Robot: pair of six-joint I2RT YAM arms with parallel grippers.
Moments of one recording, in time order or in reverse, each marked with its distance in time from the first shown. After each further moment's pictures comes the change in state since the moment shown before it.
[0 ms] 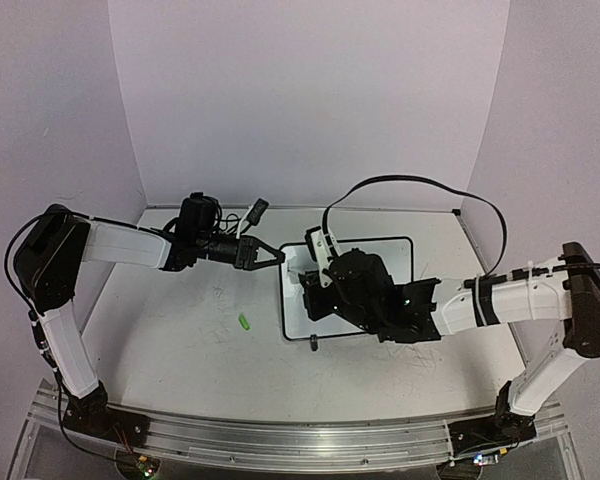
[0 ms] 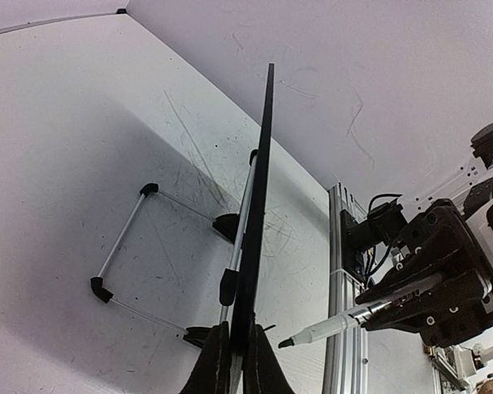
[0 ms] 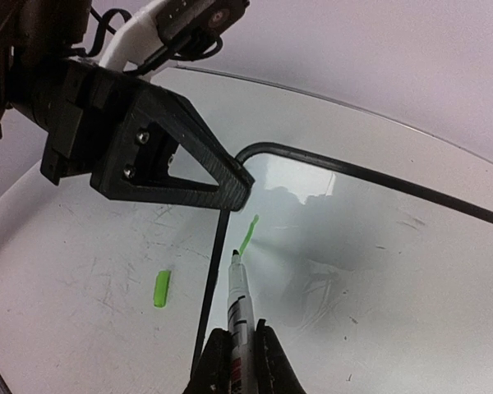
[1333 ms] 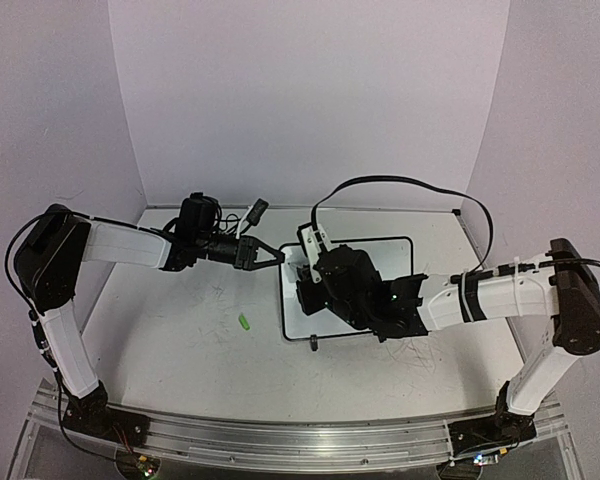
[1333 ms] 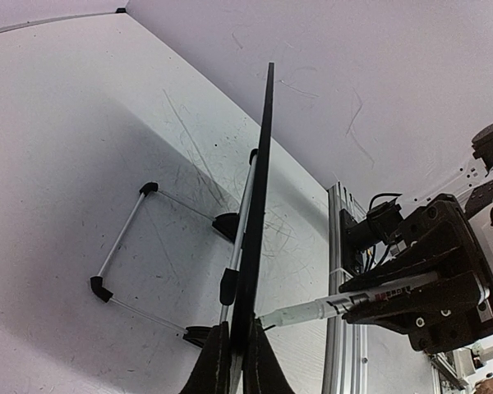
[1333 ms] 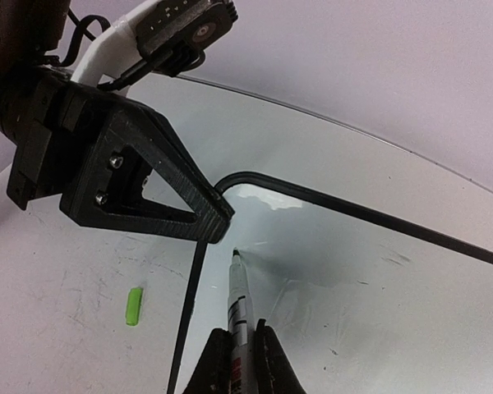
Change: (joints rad) left arm 0.002 0.002 0.000 0.001 0.006 0.000; right arm -0.009 0.069 0.075 -0.014 0.077 -0.064
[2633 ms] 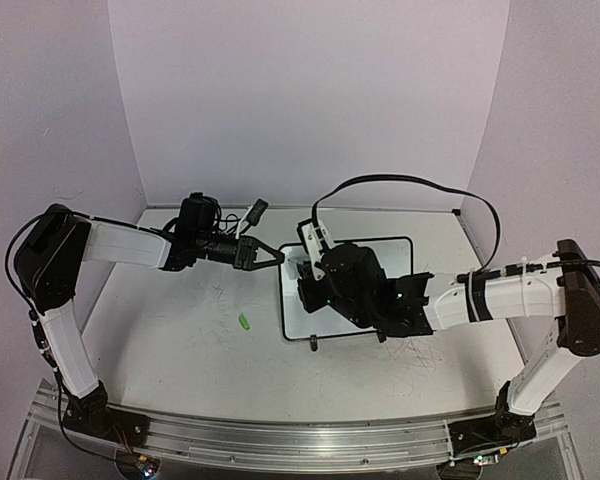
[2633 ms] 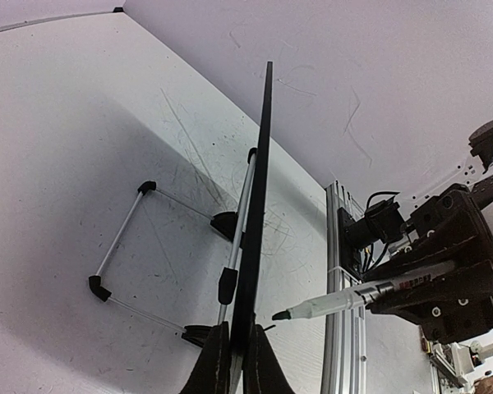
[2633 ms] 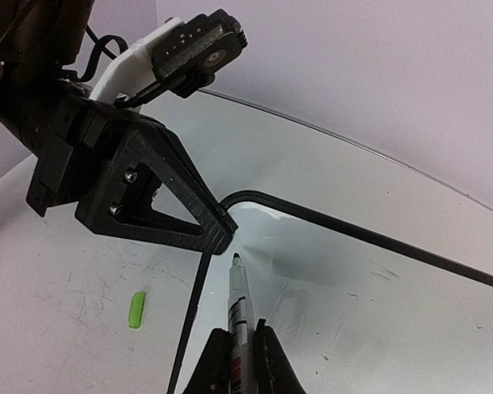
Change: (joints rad) left arm 0.003 0.002 0.000 -0.001 0.011 0.003; right arm 0.007 -0.026 -0.002 0.010 -0.004 -0.049
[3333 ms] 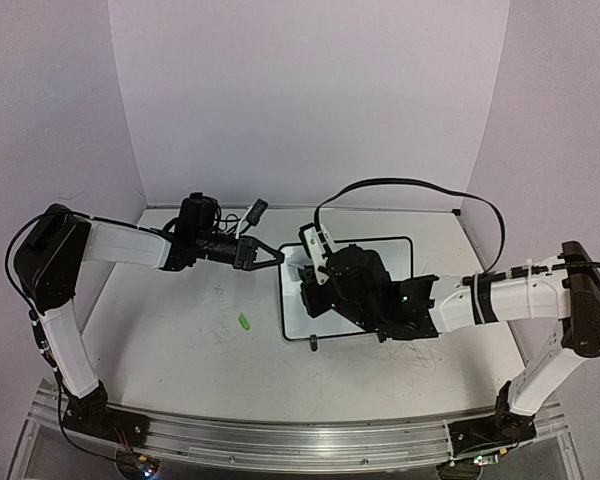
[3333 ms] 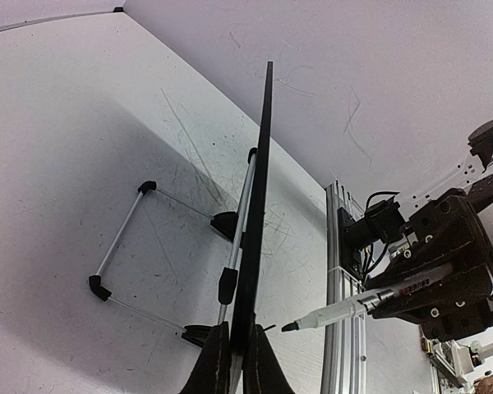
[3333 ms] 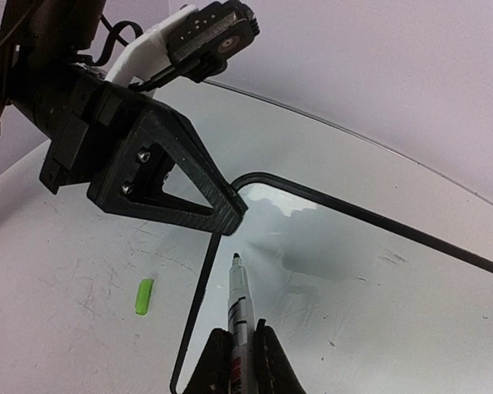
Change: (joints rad) left arm 0.002 0.000 0.000 -0.001 0.001 0.000; right arm 0.007 -0.033 -0.038 -0.002 -0.040 0.000
